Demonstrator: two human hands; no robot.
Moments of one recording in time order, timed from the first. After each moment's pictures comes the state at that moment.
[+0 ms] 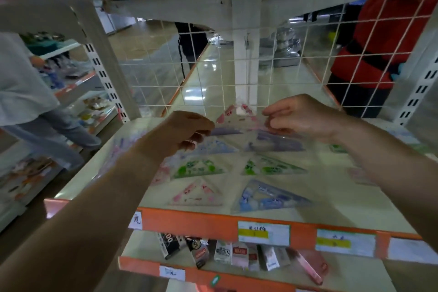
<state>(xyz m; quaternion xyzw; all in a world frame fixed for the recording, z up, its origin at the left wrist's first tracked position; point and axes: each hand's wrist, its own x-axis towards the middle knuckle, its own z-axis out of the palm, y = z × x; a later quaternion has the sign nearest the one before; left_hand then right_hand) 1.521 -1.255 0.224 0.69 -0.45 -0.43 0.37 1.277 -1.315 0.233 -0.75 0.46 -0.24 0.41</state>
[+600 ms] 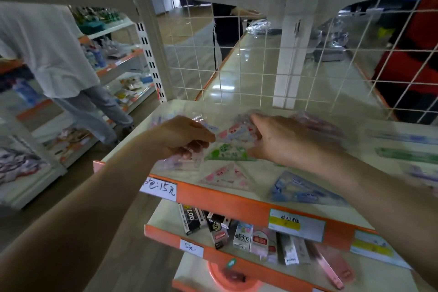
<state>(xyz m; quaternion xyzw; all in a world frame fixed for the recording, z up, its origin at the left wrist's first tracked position) 1.574 -1.196 0.211 0.73 -0.41 -0.46 0.30 1.368 -1.255 0.211 -0.91 0.39 -0.09 0.10</state>
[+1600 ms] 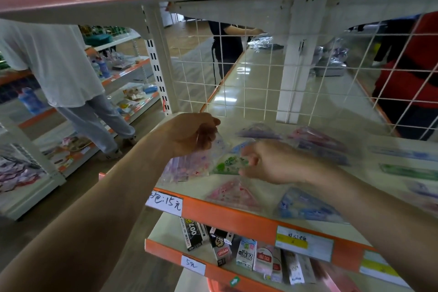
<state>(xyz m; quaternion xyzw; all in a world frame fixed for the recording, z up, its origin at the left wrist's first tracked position) 1.575 -1.211 0.233 0.60 -0.29 -0.56 0.49 1.380 -1.247 0.218 -0.90 0.37 0.02 0.22</state>
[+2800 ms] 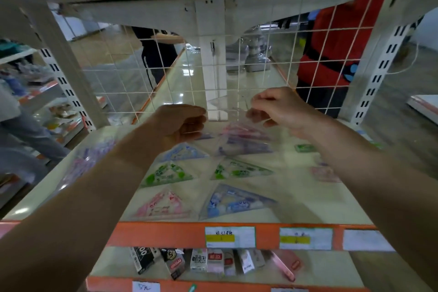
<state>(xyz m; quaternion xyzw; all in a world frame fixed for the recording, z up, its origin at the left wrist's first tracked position) 1.472 -1.278 0.236 0.58 -0.38 -0.54 0.48 1.256 -1.318 0.243 -0.66 0.49 -0.35 0.44</state>
